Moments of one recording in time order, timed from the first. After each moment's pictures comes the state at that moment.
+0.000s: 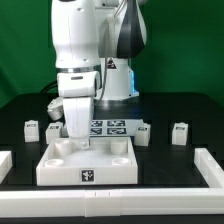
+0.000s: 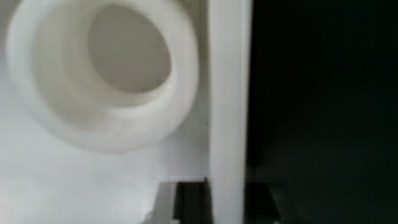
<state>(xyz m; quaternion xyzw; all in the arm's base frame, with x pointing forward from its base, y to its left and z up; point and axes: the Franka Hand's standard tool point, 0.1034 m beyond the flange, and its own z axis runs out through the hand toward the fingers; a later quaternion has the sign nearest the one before) 0.439 -0.066 0.010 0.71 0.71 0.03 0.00</state>
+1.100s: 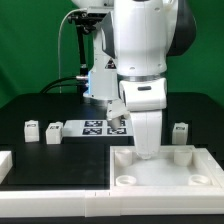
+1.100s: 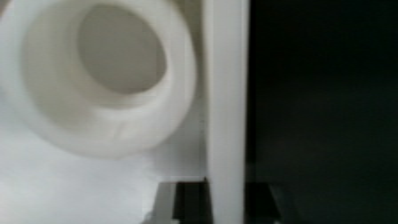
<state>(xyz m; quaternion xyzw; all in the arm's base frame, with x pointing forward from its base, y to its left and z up) 0.492 0.053 0.009 0.72 0.69 0.01 -0.04</state>
